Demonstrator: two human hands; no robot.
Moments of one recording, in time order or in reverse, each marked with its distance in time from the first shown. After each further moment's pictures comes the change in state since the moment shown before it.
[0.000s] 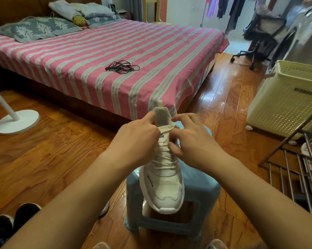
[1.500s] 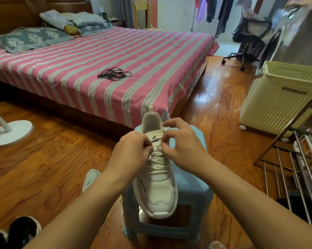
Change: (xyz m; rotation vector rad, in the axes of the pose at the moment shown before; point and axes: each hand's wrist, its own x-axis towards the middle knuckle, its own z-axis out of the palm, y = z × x) left_hand -0.006 0.010 0.022 -0.487 0.035 -0.339; right_hand -0.003 0.000 0.005 0.420 0.169 0.080
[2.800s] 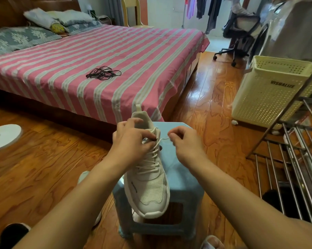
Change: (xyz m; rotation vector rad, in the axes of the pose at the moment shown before) left_hand 0.023 0.019 0.011 0.034 -0.146 0.001; right_hand -0.008 0.031 0.002 0.389 0.204 0.521
